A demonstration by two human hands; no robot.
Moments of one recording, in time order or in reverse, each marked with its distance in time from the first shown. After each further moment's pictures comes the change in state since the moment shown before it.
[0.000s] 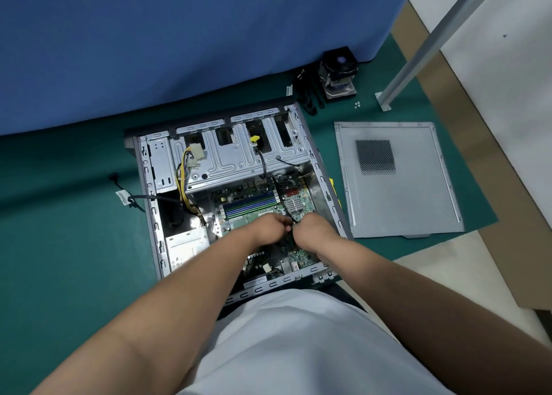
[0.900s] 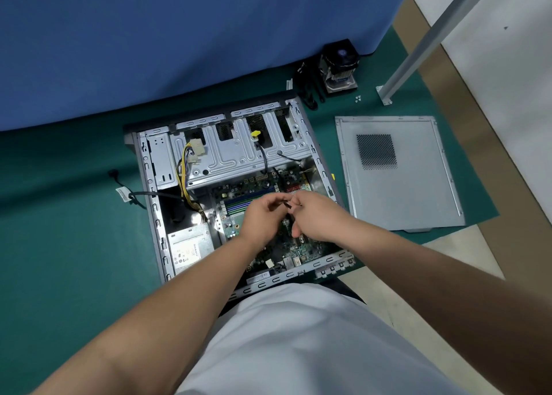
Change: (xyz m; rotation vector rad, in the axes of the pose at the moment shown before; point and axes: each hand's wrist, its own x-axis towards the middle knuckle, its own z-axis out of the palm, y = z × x) left_hand -0.022 -0.005 0.007 -0.363 0.412 0.314; right_hand -0.034 -0.010 -0.042 -0.046 -0.092 -0.344
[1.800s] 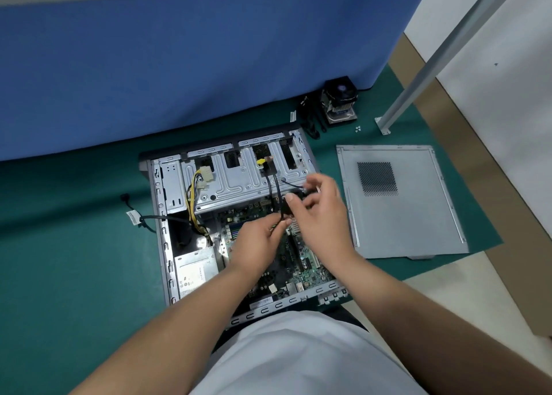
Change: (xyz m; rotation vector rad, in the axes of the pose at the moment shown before) left_hand -0.016 0.014 -0.022 0.419 0.133 0.331; right_hand 0.007 0.000 0.008 0.392 0.743 -0.416
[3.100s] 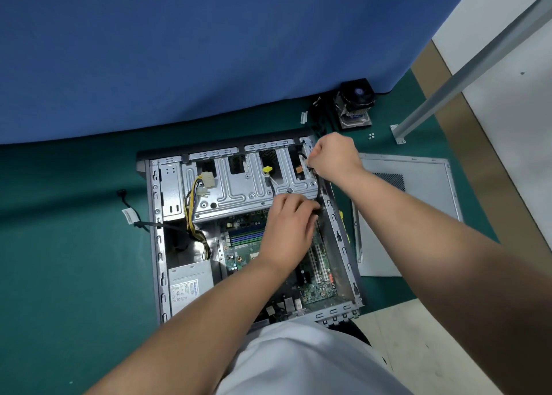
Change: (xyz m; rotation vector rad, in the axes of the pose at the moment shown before) left_hand 0.051 0.036 0.025 0.288 0.076 0.201; right_hand 0.174 -0.006 0.004 -0.561 -0.246 0.231
